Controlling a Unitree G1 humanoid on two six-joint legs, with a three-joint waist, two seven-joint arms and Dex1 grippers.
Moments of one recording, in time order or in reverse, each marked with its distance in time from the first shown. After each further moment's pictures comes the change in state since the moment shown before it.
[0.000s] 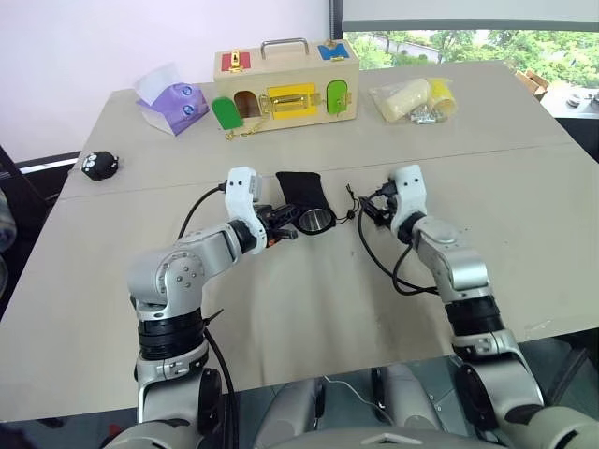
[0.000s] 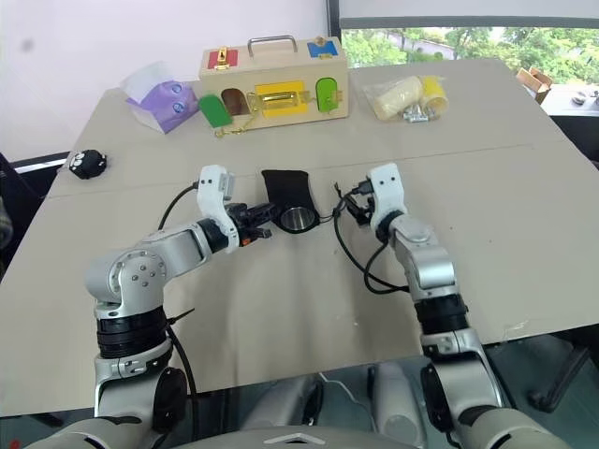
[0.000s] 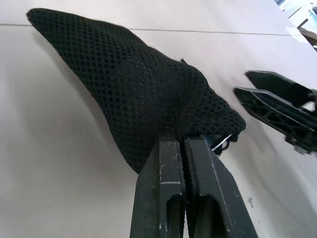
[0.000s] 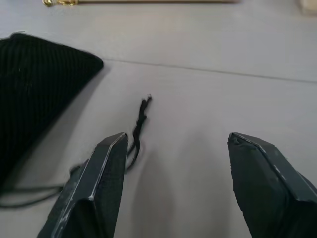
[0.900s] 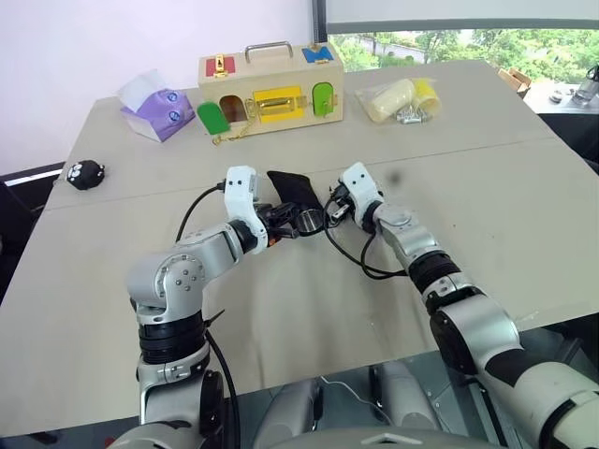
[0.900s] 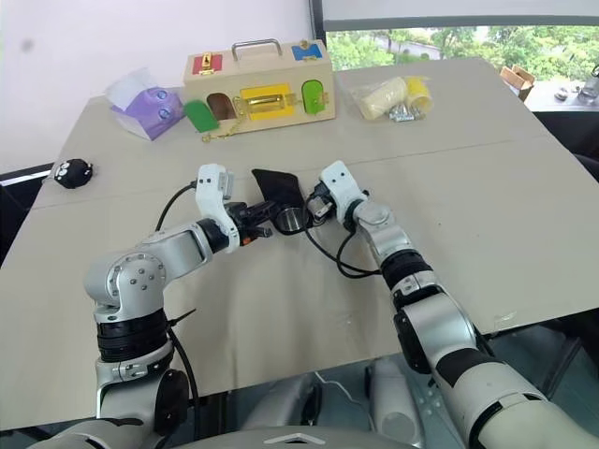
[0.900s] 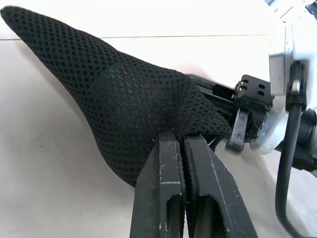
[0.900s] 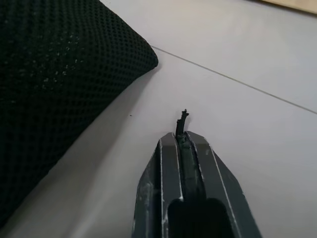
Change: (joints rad) left arm 0.007 -0.011 0.004 -0.038 -0.013 0.000 0.047; right arm -0.321 0.069 0.094 0.736 -0.152 -0.439 0.097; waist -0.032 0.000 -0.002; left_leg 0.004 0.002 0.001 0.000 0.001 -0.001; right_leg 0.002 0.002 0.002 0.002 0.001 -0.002
